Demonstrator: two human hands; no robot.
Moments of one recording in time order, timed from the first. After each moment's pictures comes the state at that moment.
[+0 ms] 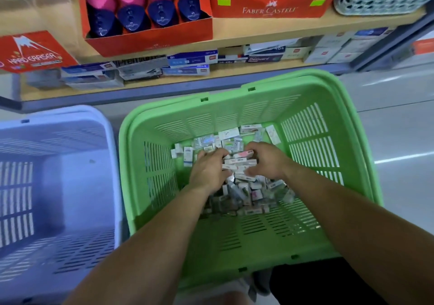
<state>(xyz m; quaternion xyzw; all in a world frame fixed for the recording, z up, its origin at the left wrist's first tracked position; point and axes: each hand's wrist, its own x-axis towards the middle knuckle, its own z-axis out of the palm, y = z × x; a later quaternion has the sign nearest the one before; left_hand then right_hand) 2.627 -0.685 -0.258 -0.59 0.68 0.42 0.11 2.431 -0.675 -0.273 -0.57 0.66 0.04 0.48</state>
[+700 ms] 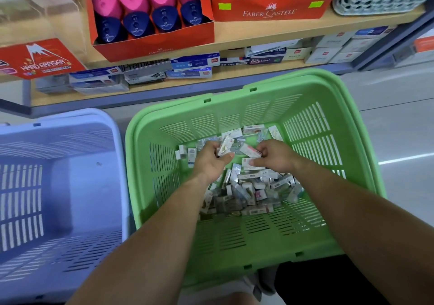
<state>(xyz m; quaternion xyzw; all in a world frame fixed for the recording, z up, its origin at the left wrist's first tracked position) 2.631 -0.704 -0.249 -0.65 0.47 0.60 -0.03 2.420 -0.683 -0.272 -0.51 0.69 0.02 0.51</state>
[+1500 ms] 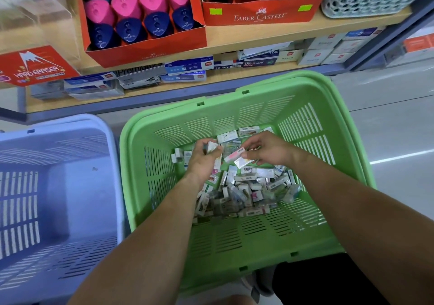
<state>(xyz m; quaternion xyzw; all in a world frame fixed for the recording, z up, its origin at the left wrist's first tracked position) 2.631 -0.707 -0.255 -0.67 0.36 0.64 -0.12 2.420 -0.697 -0.255 -0.44 0.65 -0.10 0.61</state>
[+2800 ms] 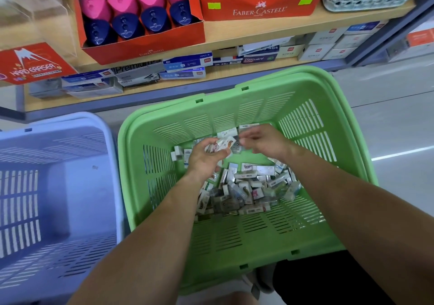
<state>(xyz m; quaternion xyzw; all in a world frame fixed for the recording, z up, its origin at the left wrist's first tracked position) 2.629 -0.707 -0.255 -0.66 0.36 0.65 -0.13 2.429 -0.702 -0.257 -0.40 0.66 -0.17 0.61</state>
